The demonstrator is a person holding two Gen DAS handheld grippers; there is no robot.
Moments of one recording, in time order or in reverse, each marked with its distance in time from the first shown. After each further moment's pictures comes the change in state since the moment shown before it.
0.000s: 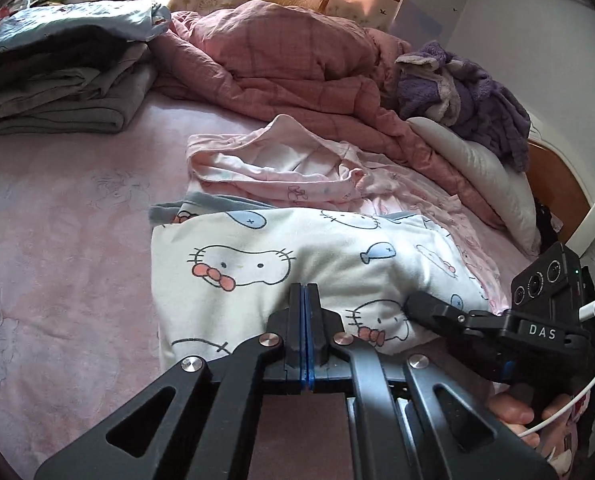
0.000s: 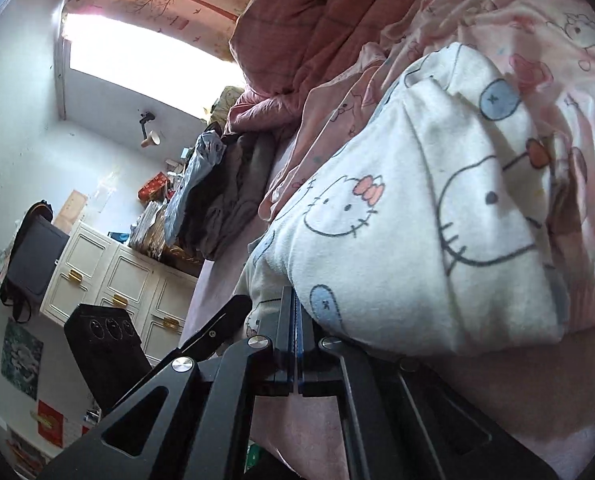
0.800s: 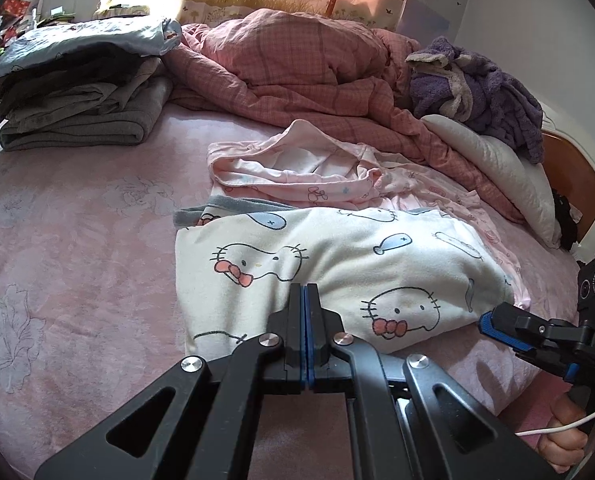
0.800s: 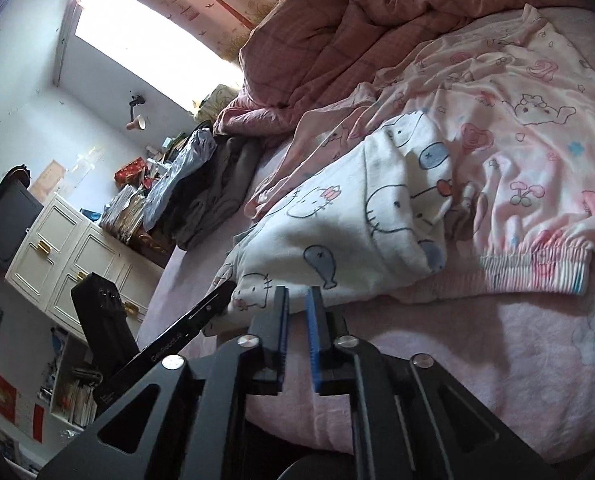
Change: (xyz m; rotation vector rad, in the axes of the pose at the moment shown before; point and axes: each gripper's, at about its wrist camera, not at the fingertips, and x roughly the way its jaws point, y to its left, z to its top) left arm -0.010 -0.003 -0.005 0.039 -0.036 0.075; right arm -0.047 0.026 -0.012 -0.143 -0.020 -0.144
